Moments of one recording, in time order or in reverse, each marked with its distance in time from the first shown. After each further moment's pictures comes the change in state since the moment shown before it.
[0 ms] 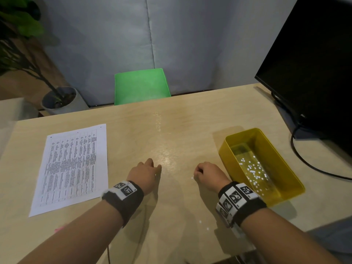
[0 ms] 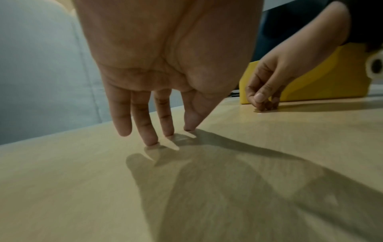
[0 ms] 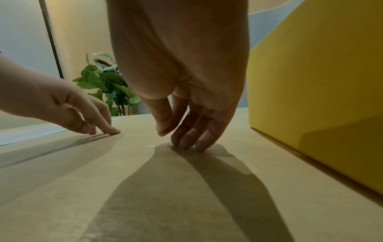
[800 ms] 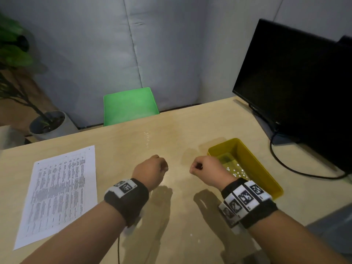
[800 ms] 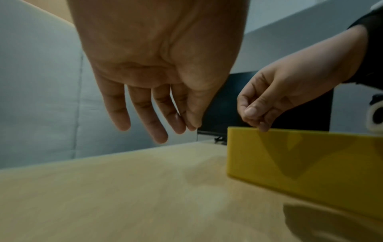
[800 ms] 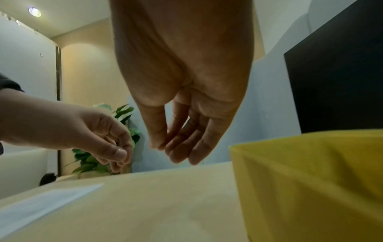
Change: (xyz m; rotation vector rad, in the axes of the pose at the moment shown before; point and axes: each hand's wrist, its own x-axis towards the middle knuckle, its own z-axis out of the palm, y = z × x) left_hand 0.016 0.044 -0.066 -0.319 0.295 0.084; right_hand -0.032 -0.021 -0.076 0.071 0.169 -0.106
